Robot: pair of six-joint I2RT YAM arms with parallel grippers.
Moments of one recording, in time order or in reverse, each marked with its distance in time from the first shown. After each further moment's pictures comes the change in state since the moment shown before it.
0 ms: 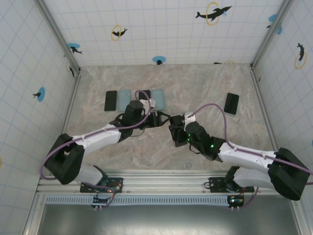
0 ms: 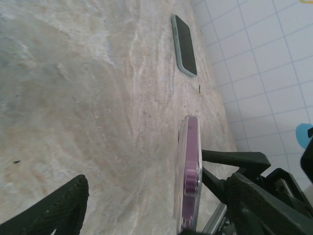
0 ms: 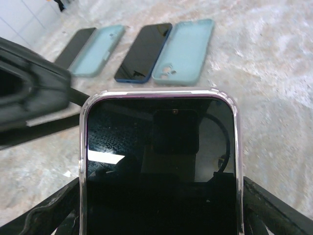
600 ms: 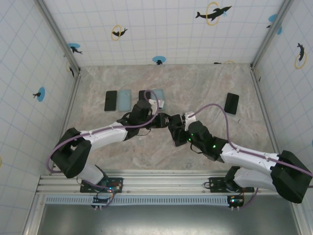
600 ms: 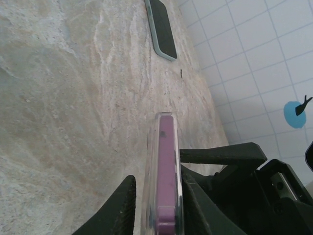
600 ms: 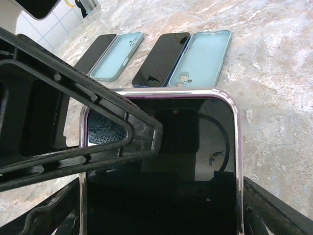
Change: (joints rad) left arm -0.060 0.082 0.056 0.045 0.046 0.015; right arm -0.019 -0.033 -0.014 0.027 -0.069 -0.041
